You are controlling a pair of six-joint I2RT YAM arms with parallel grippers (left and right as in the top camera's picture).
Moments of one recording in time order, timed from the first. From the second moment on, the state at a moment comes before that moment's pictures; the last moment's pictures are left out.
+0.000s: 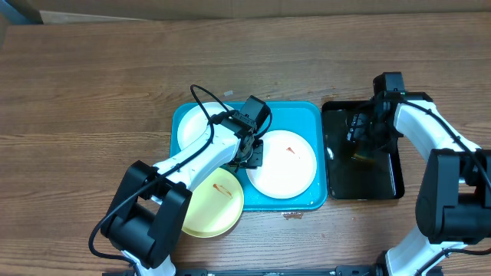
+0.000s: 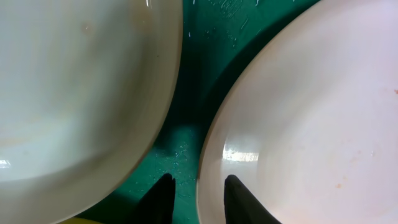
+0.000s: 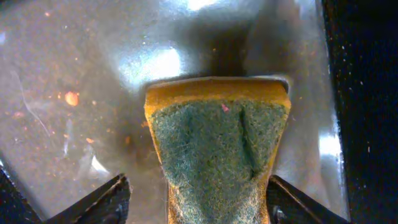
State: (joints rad) left arm -0.57 1.85 1.20 -0.78 0.03 -0.51; right arm -0.02 1.86 1.18 -0.80 -0.02 0.30
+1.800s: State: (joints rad) left arm -0.57 1.88 1.18 -0.74 0.03 -0.52; right arm -0.02 1.86 1.18 -0.75 -0.02 0.31
